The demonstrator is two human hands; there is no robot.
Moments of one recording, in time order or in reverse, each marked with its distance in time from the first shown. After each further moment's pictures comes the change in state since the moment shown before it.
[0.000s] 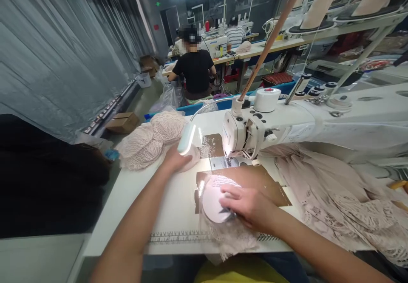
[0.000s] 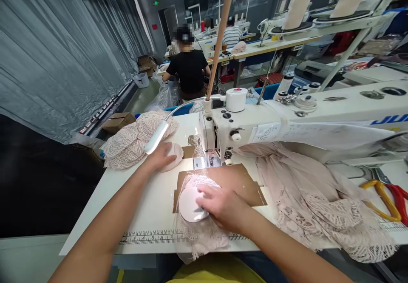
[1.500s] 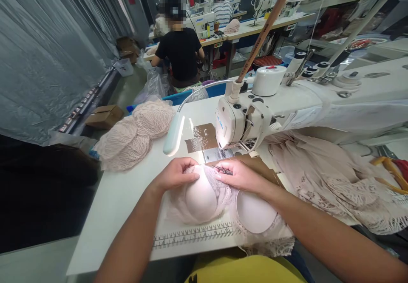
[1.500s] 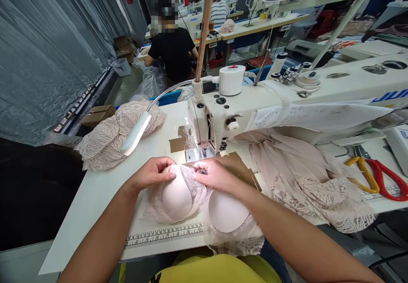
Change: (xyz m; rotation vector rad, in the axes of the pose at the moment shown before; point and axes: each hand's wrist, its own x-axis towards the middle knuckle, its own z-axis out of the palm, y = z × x) left_hand -0.050 0.010 0.013 -0.821 -0.630 0.071; right_hand 0.041 0.024 -0.004 0.896 0.064 0.480
